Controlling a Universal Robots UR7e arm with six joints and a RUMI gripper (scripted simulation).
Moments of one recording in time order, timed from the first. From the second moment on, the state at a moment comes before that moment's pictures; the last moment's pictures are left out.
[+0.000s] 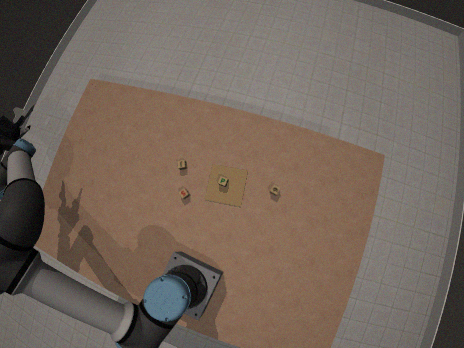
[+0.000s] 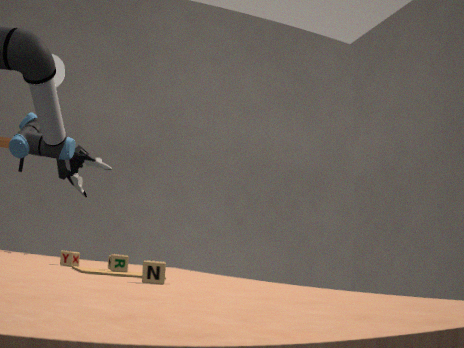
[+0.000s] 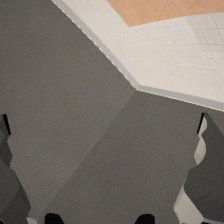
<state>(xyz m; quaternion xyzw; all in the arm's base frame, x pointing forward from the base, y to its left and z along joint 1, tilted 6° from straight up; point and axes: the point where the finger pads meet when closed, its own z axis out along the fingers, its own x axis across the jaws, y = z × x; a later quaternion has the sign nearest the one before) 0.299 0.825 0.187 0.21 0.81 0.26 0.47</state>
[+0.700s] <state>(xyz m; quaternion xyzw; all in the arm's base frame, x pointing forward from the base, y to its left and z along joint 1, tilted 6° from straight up) 0.299 0.825 0.187 0.21 0.81 0.26 0.47</state>
